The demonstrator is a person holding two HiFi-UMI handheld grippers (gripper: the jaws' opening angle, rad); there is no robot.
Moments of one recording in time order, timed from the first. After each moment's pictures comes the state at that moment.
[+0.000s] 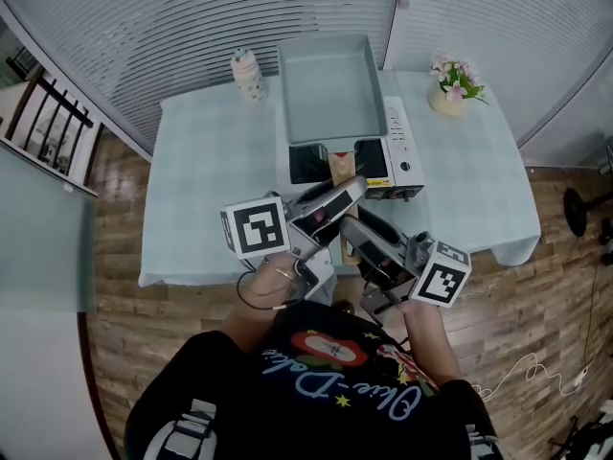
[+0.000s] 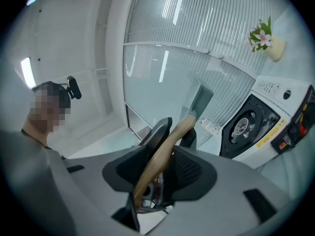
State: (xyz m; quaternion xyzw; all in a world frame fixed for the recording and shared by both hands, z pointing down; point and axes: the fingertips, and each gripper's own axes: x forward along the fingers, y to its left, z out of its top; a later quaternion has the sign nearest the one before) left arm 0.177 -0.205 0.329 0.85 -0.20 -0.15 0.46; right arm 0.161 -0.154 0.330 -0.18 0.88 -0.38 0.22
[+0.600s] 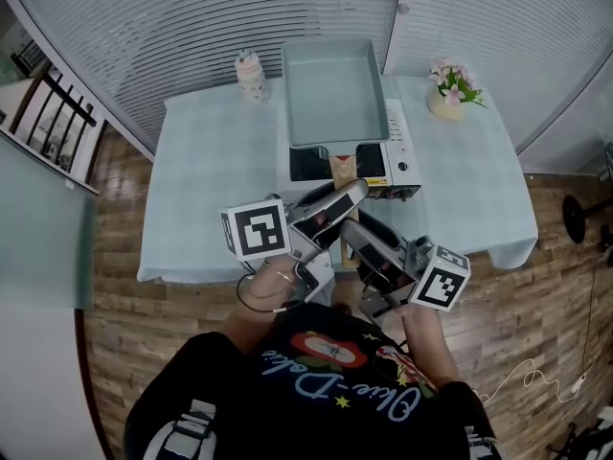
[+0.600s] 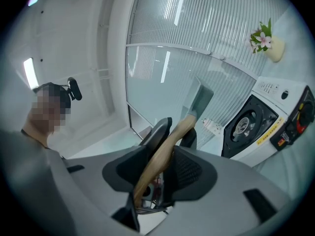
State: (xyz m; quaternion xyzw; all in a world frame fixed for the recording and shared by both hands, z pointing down) left arm 0.177 -0.203 0.325 0.85 -0.21 -0.15 0.46; right arm 0.161 -0.152 0.326 -0.18 0.88 -0.38 0.23
